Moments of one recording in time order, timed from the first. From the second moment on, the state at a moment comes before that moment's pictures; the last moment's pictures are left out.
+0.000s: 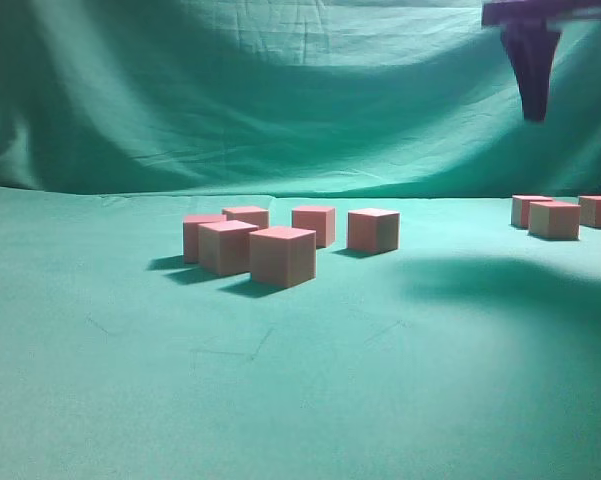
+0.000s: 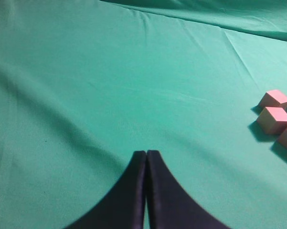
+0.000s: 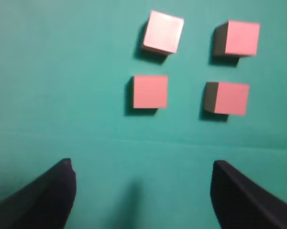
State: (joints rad) left arm -0.01 -0.01 0.02 -0.12 0.36 -0.08; right arm 0.21 1.93 -1.69 -0.11 1.23 0.12
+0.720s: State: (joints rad) left arm -0.01 -0.01 0.02 -0.12 0.36 -0.08; right arm 0.16 2.14 -1.68 -0.09 0.96 0.12
